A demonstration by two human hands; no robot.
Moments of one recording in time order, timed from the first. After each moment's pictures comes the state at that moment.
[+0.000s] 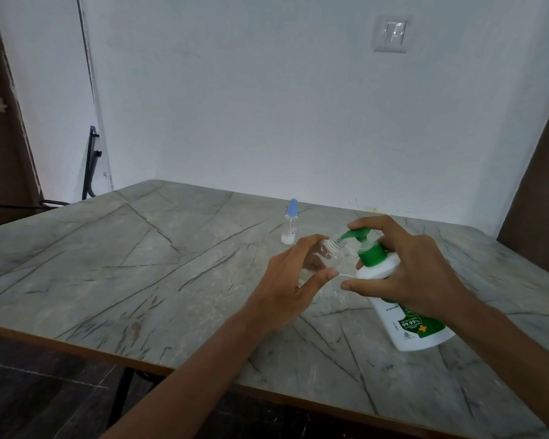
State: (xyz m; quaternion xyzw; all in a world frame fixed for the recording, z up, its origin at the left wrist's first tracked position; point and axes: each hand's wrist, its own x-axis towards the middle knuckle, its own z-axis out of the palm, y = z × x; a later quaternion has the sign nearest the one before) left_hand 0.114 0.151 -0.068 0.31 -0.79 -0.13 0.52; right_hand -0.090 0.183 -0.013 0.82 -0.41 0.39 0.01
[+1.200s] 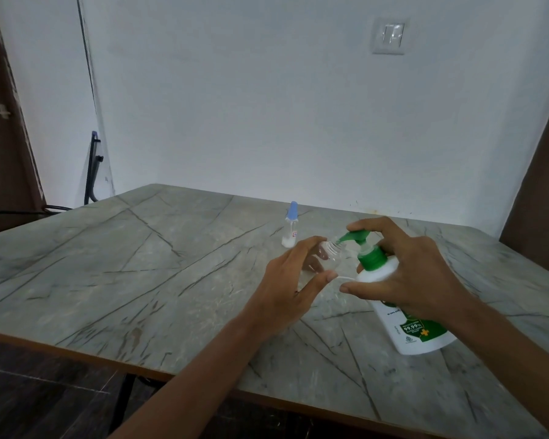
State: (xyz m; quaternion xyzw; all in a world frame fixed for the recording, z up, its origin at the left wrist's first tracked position) left_hand 0.116 0.150 -0.068 0.31 -0.79 -0.09 0.52; right_hand -0.090 0.183 -0.012 0.82 -0.42 0.38 0.02
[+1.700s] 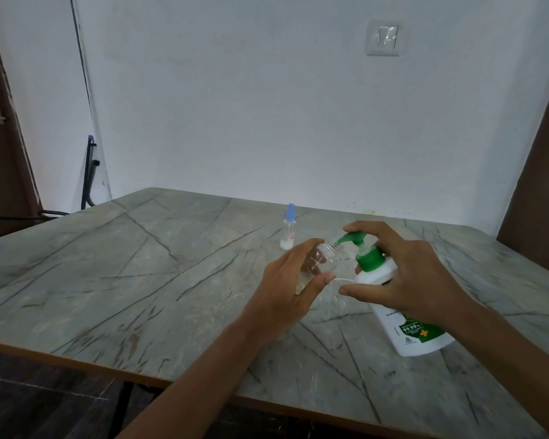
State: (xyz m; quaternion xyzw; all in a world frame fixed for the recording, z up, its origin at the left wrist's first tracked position) left_hand 0.116 0.150 -0.070 0.31 -0.79 -0.08 0.52; right_hand -0.090 0.183 -0.015 0.83 -0.42 0.37 0.03
